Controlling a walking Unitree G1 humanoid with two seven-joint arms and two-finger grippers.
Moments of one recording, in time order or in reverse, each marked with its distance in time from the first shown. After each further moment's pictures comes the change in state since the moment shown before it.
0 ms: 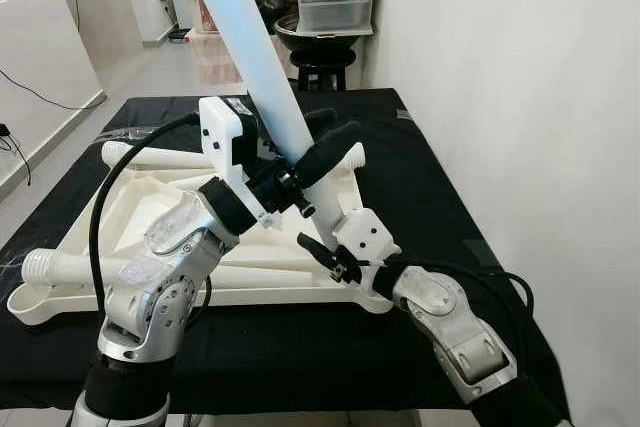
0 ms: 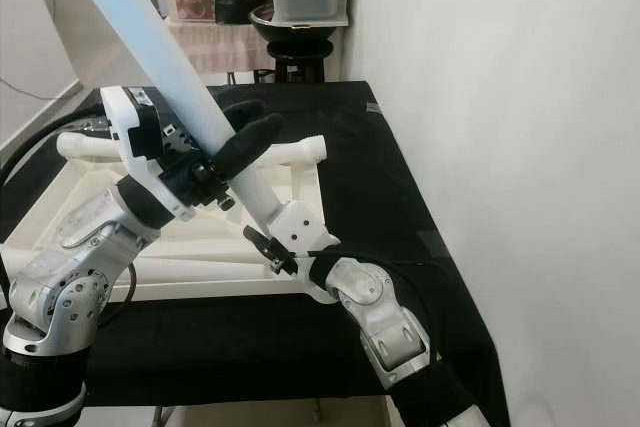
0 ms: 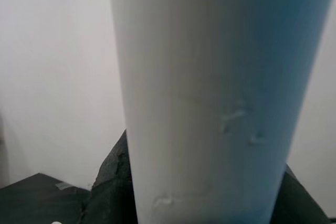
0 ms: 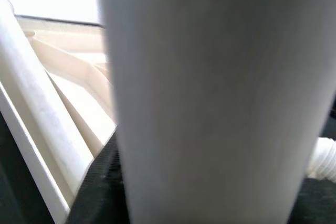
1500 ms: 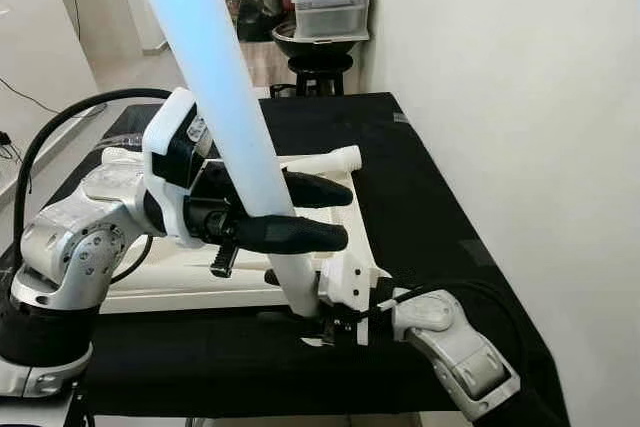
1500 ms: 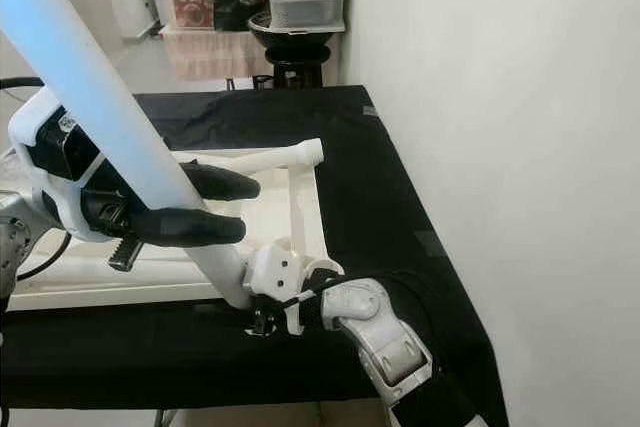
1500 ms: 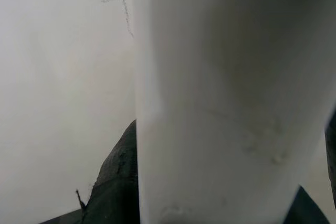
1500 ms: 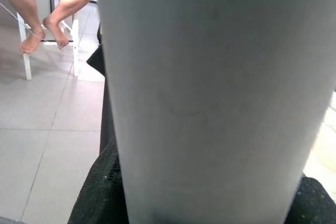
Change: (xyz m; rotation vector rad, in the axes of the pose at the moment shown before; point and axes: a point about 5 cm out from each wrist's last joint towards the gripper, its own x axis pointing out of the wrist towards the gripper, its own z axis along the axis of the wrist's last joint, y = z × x) left arm -0.021 -0.007 0.030 -0.094 0.219 -0.898; right arm -0.011 0.041 0.005 0.074 -0.096 0.525
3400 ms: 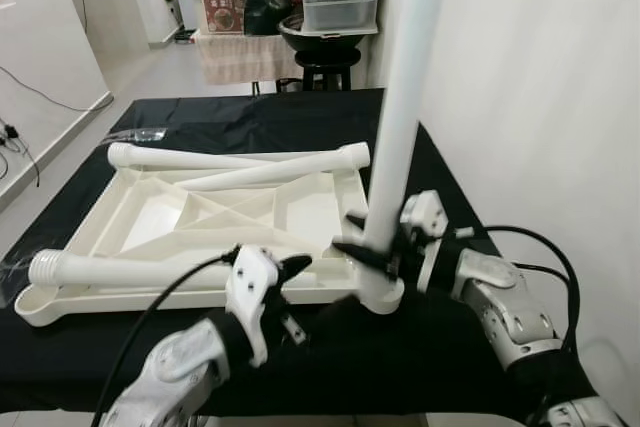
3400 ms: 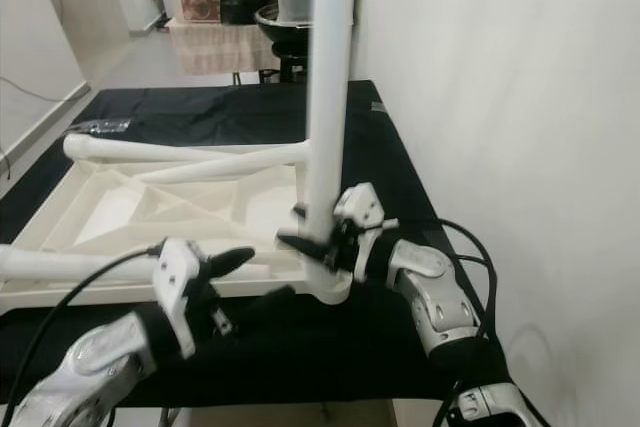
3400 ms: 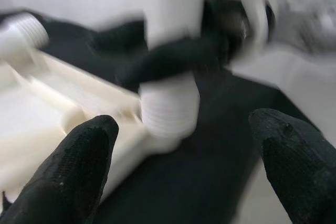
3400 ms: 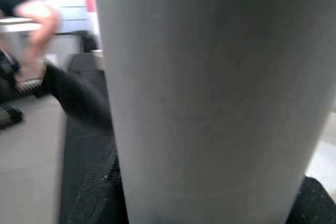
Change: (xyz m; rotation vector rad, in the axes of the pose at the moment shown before) left arm 0.011 -0.078 -0.144 -0.208 0.269 0.868; right arm -0.074 -0.065 -0.012 0.201 -0.027 -0.106
